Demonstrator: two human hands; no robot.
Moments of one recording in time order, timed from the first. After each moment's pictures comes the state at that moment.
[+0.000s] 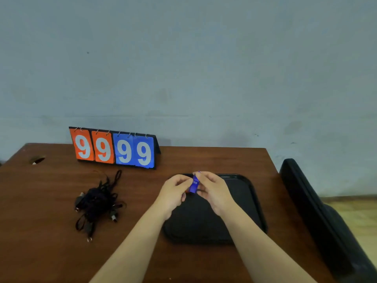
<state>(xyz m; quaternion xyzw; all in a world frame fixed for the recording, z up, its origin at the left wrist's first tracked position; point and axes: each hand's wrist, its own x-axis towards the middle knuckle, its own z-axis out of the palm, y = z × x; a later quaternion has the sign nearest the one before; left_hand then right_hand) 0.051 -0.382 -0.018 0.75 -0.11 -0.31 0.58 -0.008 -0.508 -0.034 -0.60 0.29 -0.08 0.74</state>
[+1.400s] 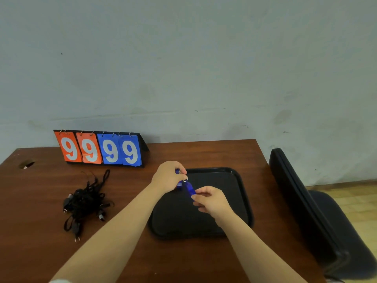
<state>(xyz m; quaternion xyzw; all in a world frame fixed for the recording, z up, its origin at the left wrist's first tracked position) 0.080 -0.440 -0.029 0.90 -0.29 -0.18 0.29 -0.057 -0.542 -0.055 -0.67 0.36 0.02 0.65</state>
